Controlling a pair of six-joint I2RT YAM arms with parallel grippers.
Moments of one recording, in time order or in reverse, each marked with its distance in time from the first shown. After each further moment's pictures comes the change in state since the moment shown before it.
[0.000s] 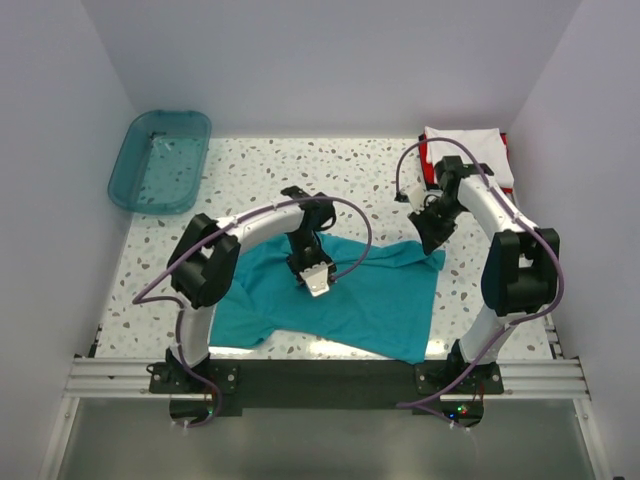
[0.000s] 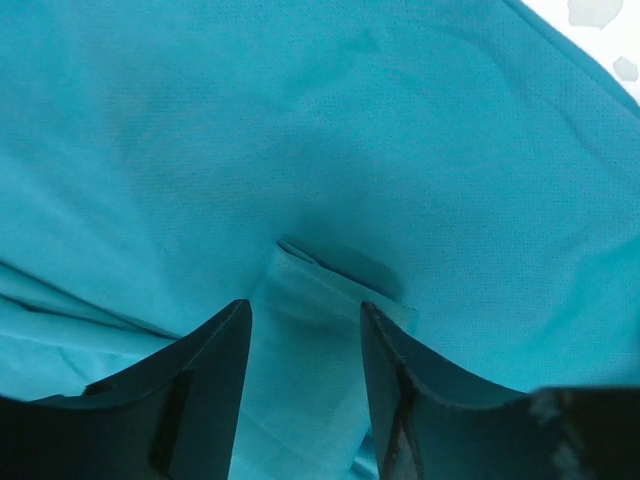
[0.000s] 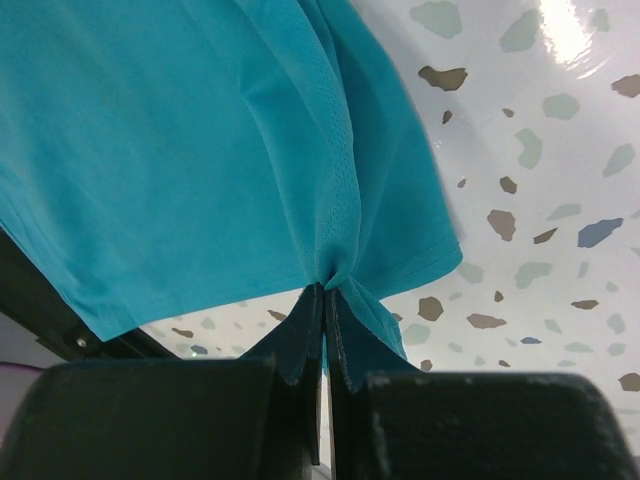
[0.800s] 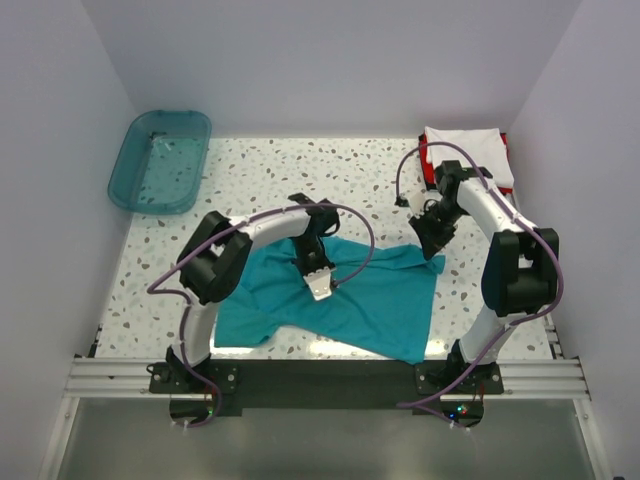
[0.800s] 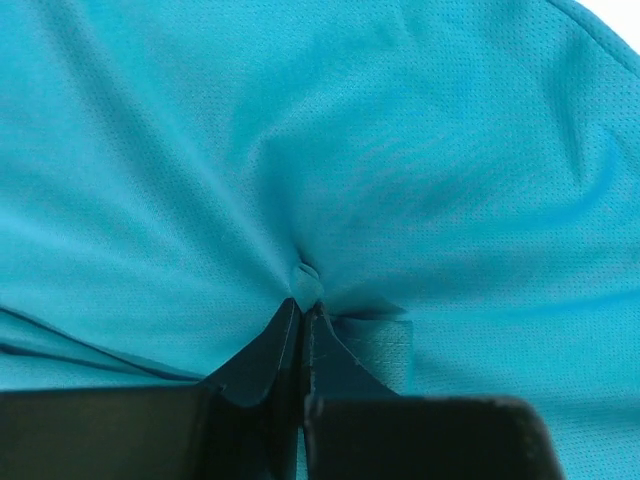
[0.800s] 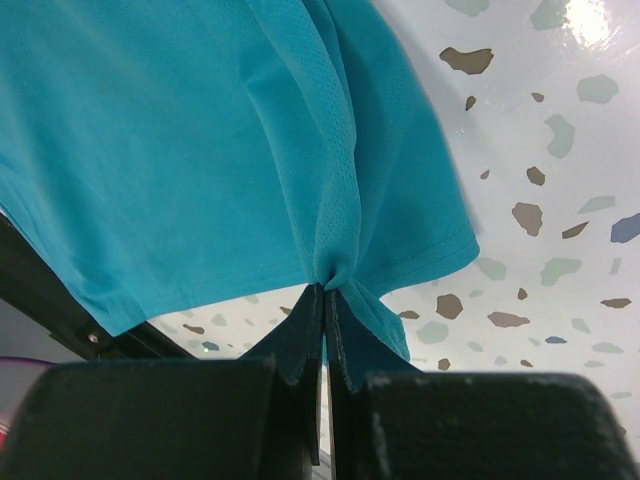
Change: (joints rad) left arm -0.013 0.072 -0.028 0.089 -0.024 0.016; right arm 0.000 -0.003 -0.040 -0.001 -0.001 0.021
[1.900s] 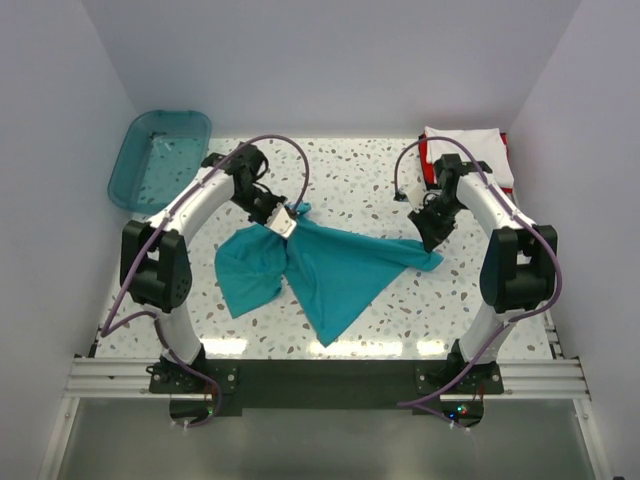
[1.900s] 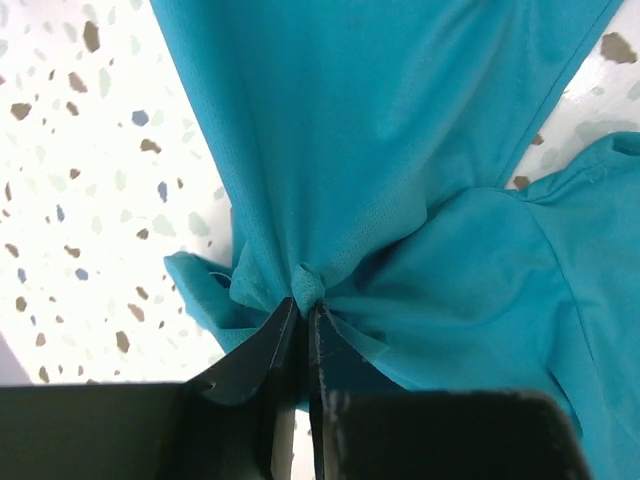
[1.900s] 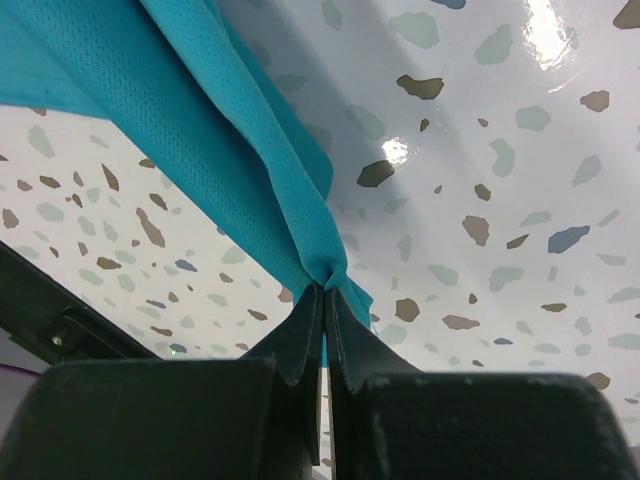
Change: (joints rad) left arm 0.398 -0.253 0.018 0.069 0.219 -0.150; right arm 0.001 0.028 0.060 -0.002 0.021 -0.056
